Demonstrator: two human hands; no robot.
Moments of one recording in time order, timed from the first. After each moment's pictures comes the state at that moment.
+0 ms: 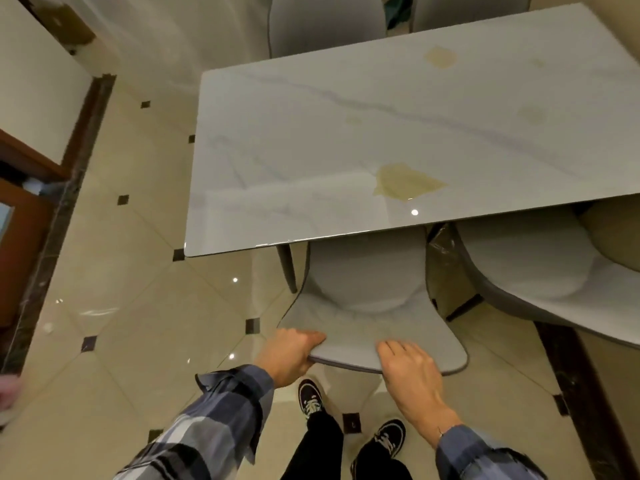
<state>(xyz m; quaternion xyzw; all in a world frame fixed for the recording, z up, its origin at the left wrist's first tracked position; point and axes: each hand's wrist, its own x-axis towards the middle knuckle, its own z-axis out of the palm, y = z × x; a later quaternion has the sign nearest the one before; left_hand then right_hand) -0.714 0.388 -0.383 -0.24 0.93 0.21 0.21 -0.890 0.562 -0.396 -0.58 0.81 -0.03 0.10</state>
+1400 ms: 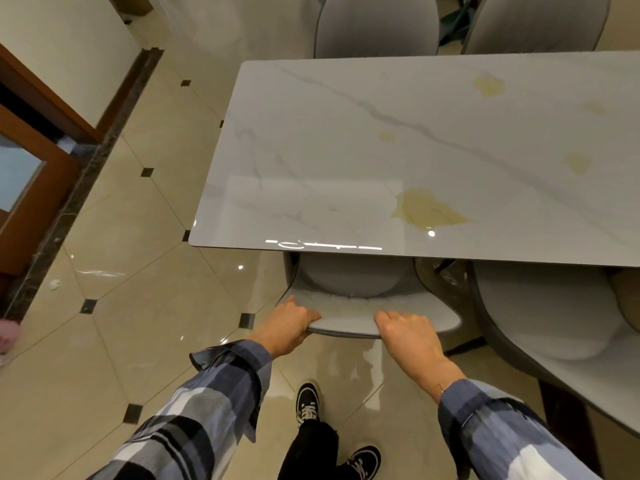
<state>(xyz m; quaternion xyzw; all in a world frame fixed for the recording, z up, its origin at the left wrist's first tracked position) -0.757 0.338 -0.409 -0.33 0.90 0.21 0.19 -0.981 0.464 -0.399 -0.69 0.71 0.12 0.12</state>
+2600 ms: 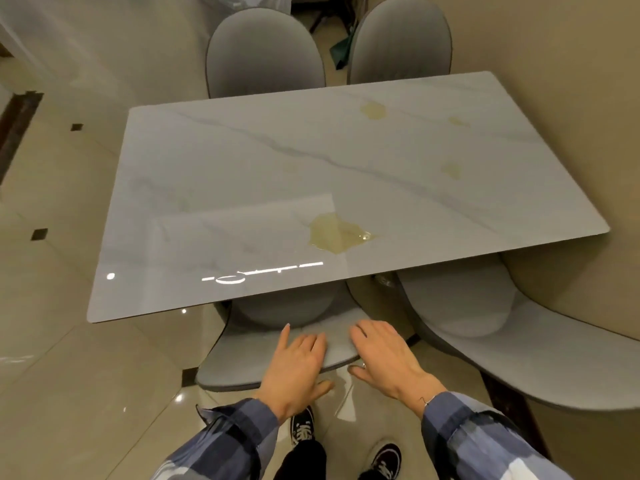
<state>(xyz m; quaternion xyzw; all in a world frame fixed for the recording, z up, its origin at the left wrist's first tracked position) -0.883 0.397 -0.364 -0.23 0.95 0.16 0.16 -1.054 0.500 -0.362 -0.64 0.75 0.05 0.19</state>
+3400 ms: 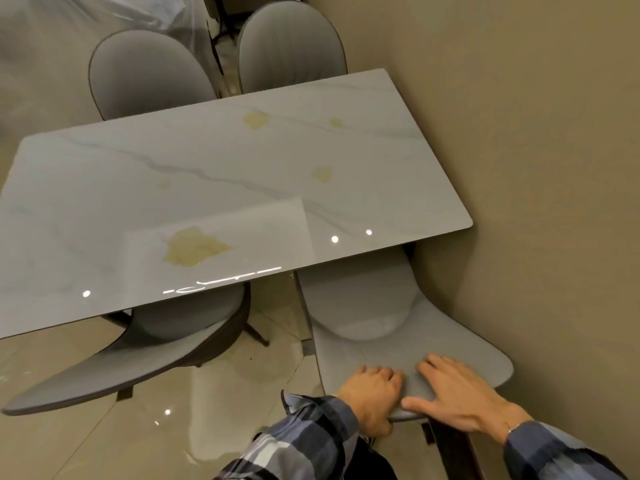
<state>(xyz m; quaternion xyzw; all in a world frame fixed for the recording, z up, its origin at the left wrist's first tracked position) -1.261 0.685 -0.377 -0.06 0.92 0.26 0.29 -1.404 0.808 -0.342 -0.50 0.77 0.10 0.38</state>
